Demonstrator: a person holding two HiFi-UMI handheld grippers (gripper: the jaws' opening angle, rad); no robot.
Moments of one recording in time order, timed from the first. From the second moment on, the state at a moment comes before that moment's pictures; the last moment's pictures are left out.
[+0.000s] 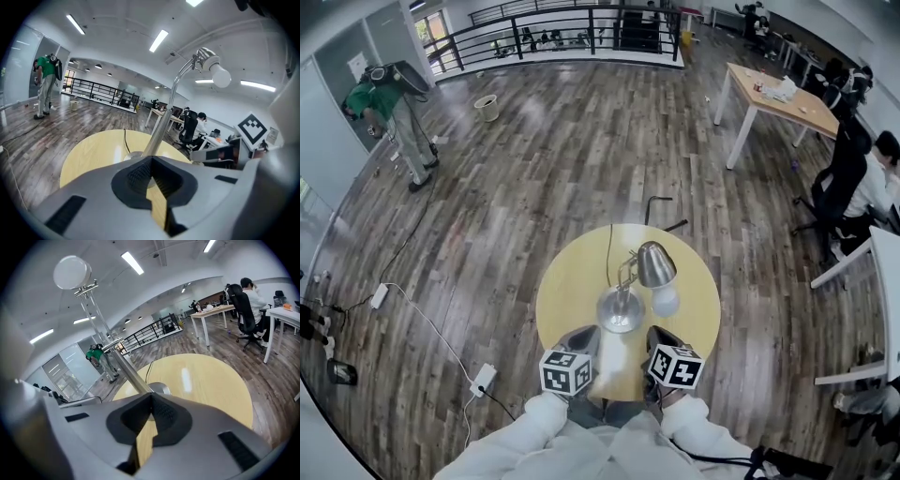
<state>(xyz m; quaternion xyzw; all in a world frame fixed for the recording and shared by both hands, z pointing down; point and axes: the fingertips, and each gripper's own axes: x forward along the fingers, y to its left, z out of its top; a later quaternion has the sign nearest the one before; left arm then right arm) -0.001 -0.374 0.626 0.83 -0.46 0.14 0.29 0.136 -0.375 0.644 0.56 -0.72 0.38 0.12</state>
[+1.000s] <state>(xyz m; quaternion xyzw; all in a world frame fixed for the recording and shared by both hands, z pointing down) -0.037 -0.246 0.592 0.87 -0.41 0.14 0.24 0.083 -0.229 0.622 0.58 -0.69 0.43 0.04</state>
